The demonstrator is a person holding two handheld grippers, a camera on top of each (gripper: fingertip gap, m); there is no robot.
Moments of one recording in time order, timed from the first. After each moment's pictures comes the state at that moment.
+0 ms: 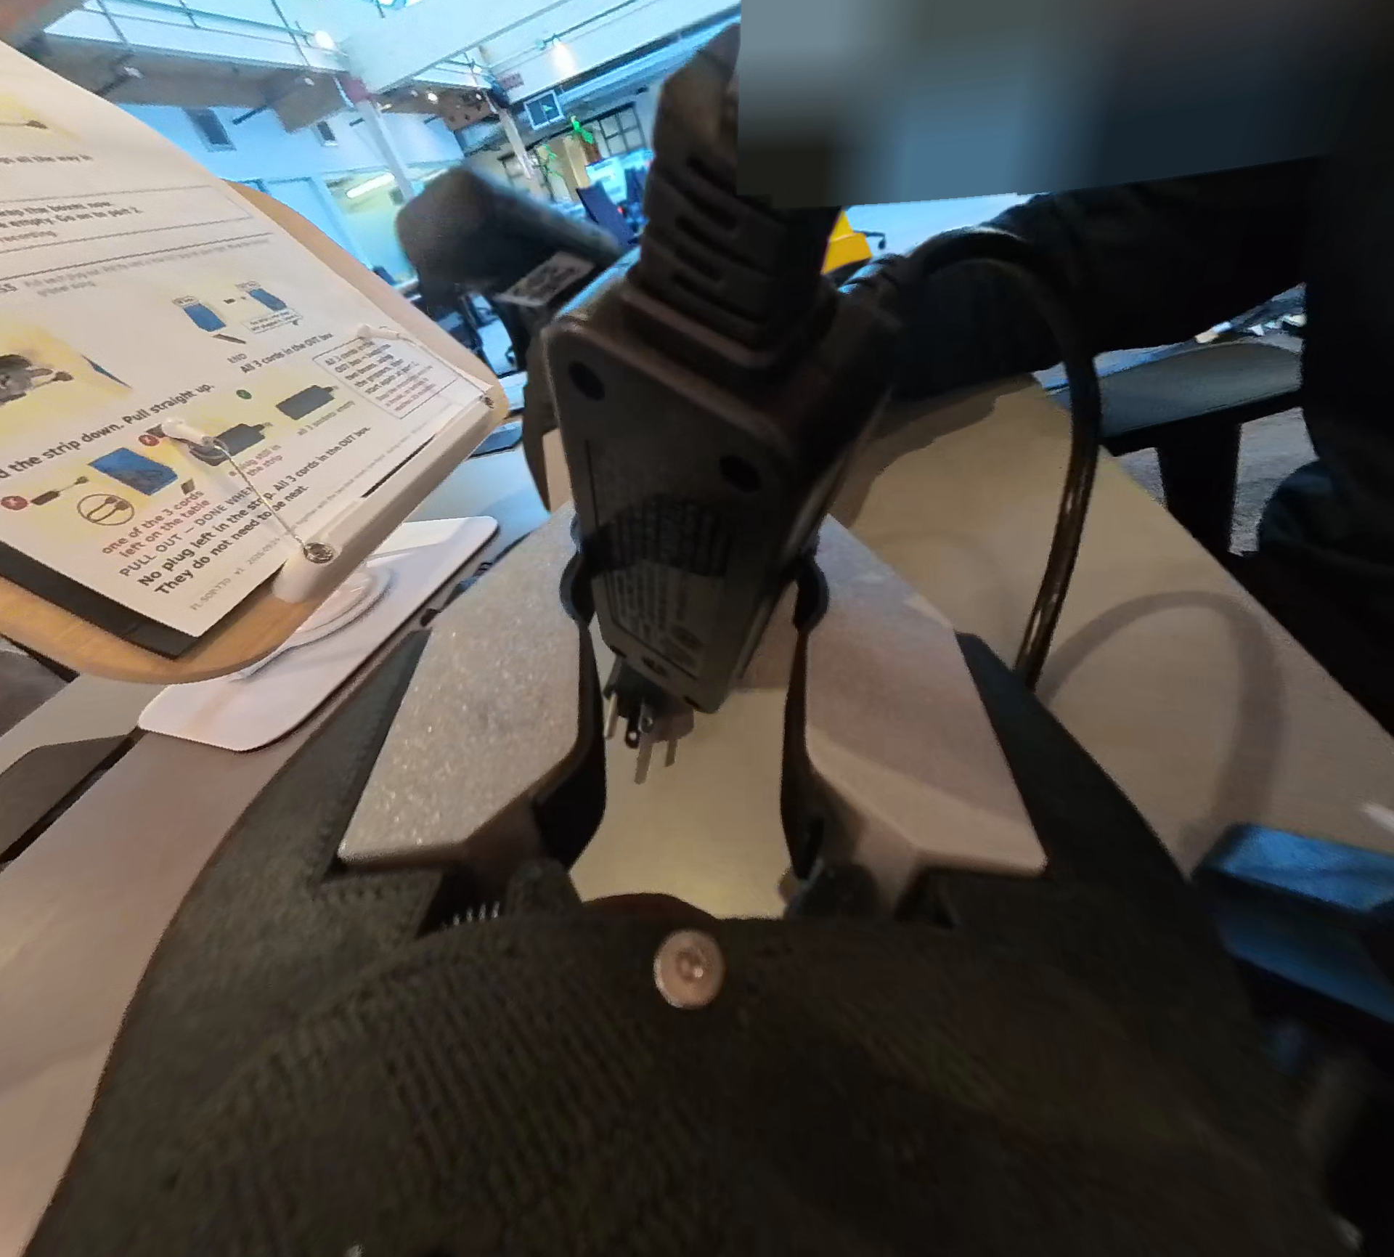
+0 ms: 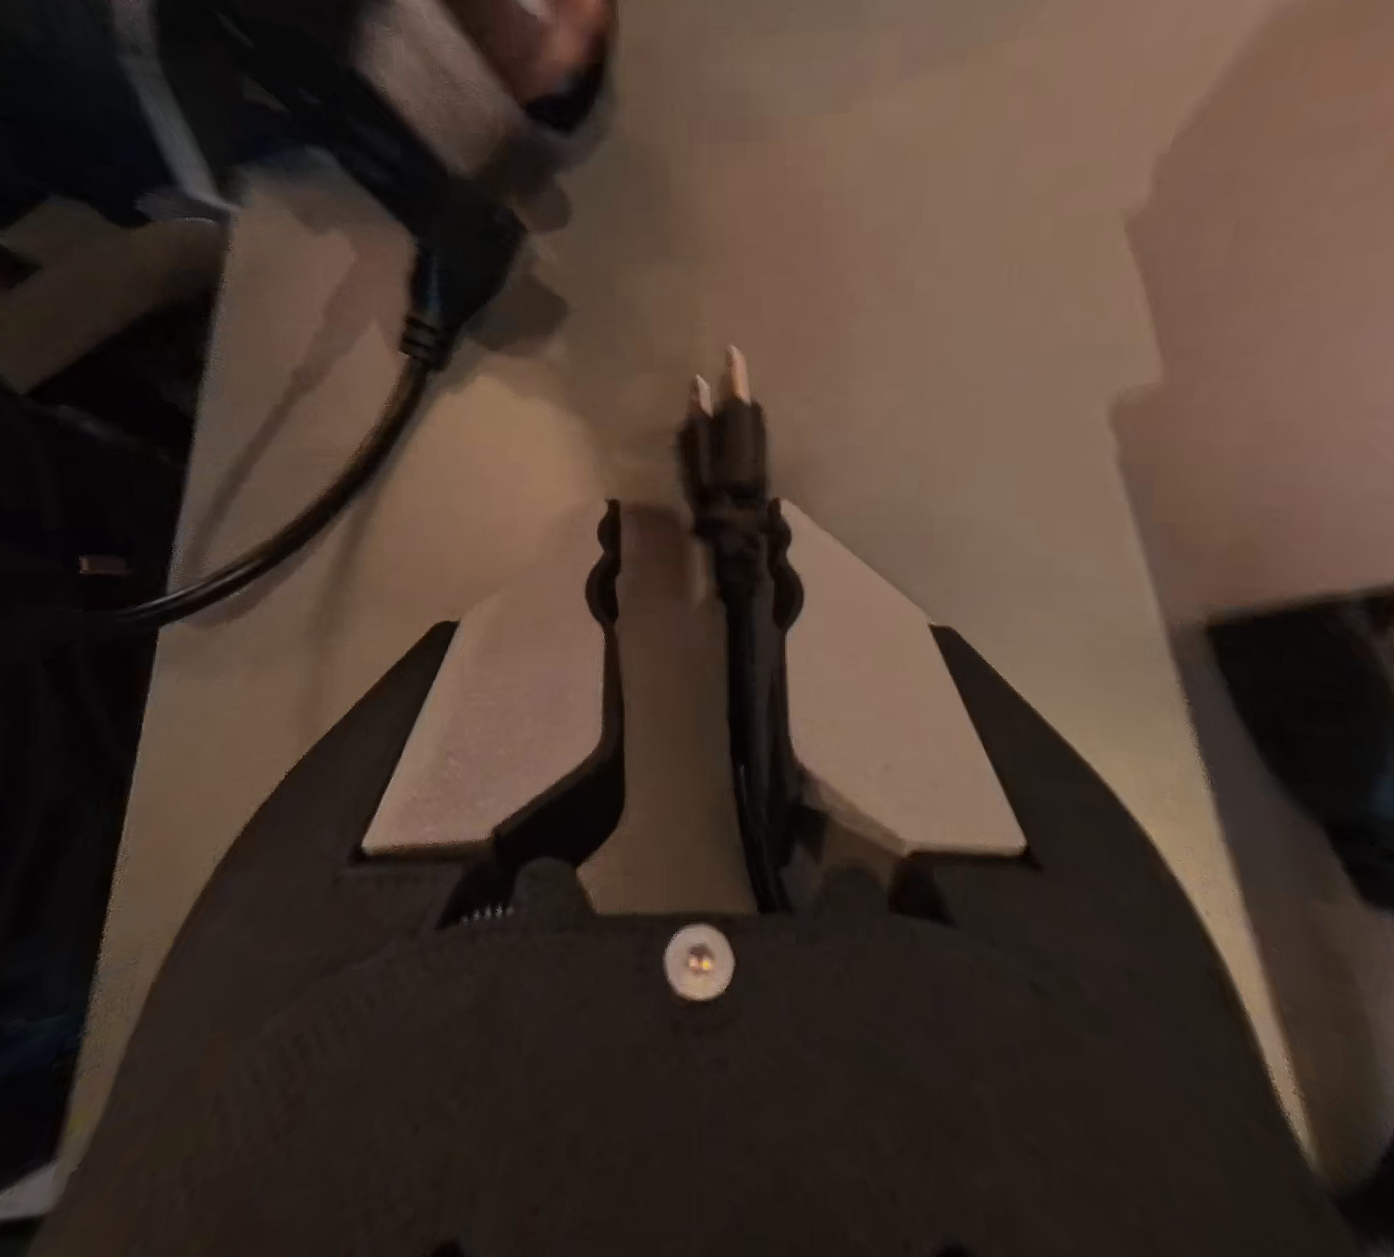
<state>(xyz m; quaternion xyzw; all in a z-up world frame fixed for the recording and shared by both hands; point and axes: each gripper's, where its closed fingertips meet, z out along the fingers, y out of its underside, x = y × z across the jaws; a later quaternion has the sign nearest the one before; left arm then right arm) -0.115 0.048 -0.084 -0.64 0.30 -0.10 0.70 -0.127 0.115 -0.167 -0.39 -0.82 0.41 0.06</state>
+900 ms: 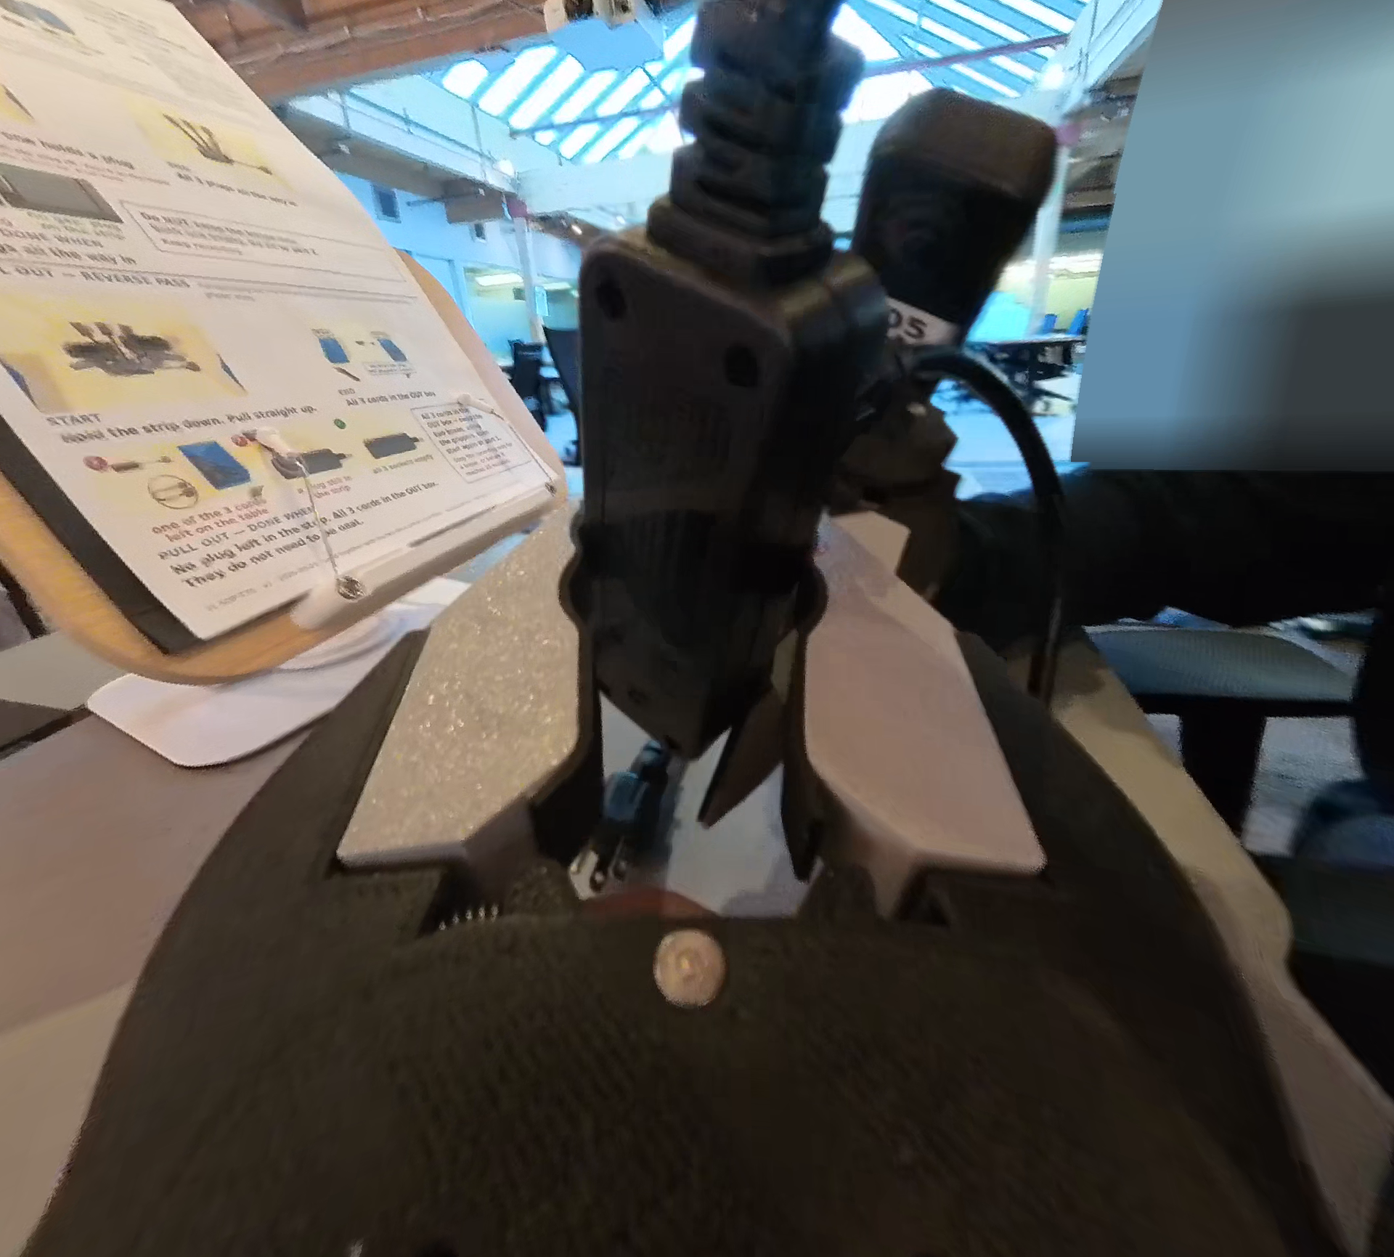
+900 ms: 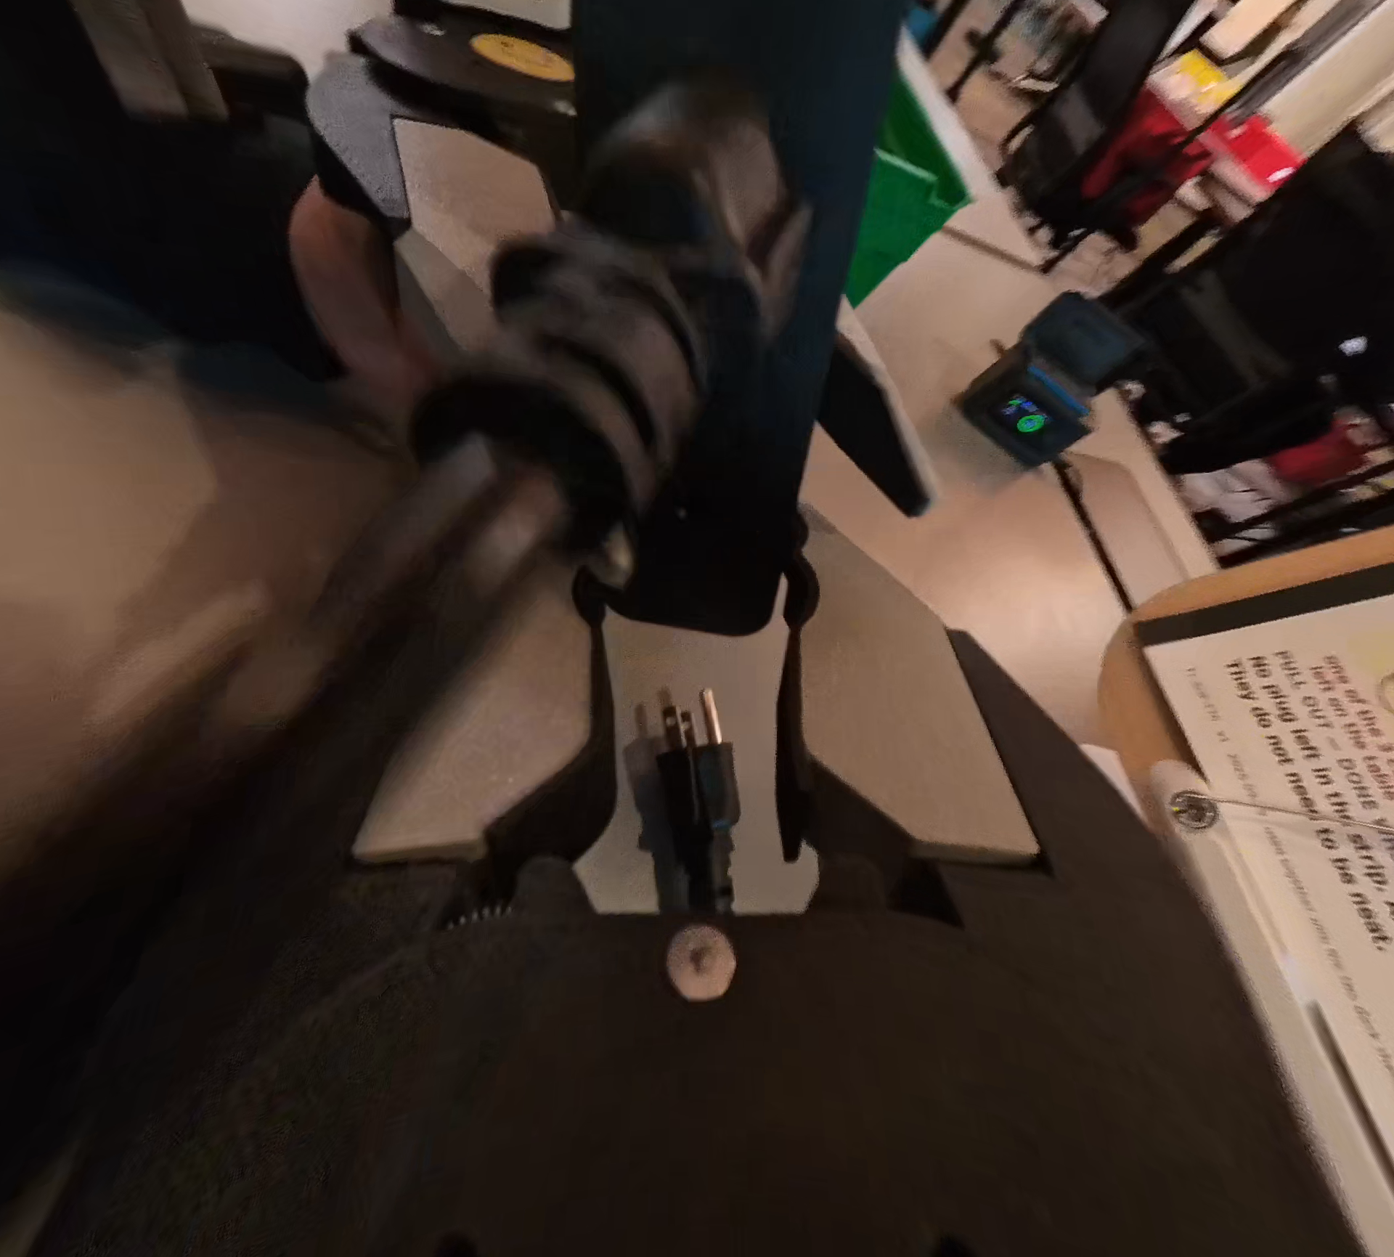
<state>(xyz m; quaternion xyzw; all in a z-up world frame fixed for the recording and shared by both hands) -0.121 0.069 -0.045 -0.60 0.16 -0.16 0.77 -0.164 0.041 -0.101 -0.24 -0.80 0.39 0.38</state>
